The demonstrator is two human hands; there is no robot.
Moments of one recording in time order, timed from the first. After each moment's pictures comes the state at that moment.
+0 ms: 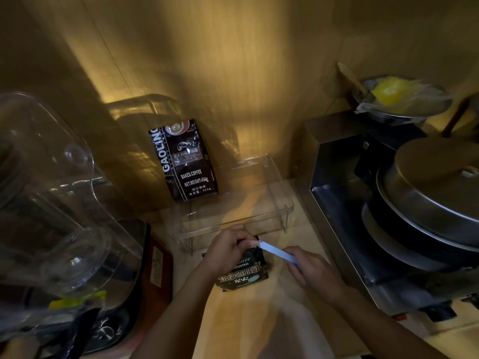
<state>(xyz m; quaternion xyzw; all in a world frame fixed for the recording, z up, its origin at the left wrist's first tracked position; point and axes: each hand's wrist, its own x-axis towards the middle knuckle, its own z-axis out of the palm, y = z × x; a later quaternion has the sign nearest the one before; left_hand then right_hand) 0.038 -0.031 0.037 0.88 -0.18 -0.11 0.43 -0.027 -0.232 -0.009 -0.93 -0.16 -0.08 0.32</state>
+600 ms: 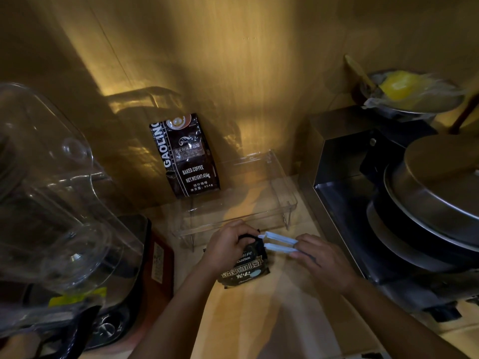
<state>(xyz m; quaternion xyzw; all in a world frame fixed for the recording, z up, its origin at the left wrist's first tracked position) 0.043 -0.026 0.029 0.90 -0.21 -0.08 0.38 -0.013 -0.251 -0.005 -0.93 -0.17 -0.07 0.31</state>
